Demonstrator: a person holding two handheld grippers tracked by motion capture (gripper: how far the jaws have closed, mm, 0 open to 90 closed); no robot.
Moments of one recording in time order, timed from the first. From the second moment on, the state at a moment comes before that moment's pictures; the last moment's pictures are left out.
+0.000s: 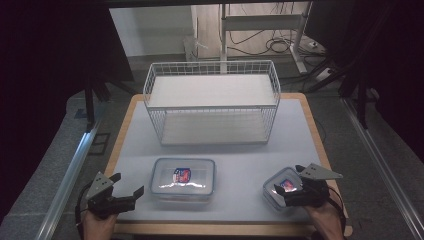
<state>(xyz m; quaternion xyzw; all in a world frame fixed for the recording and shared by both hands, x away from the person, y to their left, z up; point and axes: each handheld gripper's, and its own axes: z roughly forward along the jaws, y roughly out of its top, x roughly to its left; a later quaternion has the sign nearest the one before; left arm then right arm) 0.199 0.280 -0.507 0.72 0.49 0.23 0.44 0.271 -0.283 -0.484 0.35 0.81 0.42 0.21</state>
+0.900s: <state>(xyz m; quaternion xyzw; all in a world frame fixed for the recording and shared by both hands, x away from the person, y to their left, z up) 0.205 0.275 -0.502 0.73 0.49 0.23 0.42 0.268 -0.277 -0.485 0.38 0.80 0.41 0.22</state>
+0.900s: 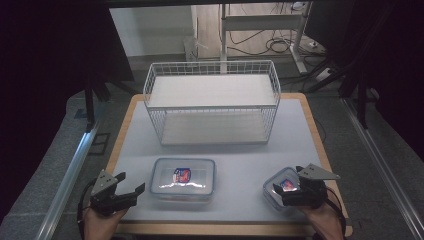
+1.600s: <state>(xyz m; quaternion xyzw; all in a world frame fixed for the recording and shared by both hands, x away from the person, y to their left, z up) 0.229 0.262 -0.514 0.76 0.49 0.17 0.40 0.264 -0.274 -0.475 0.38 0.80 0.41 0.20</state>
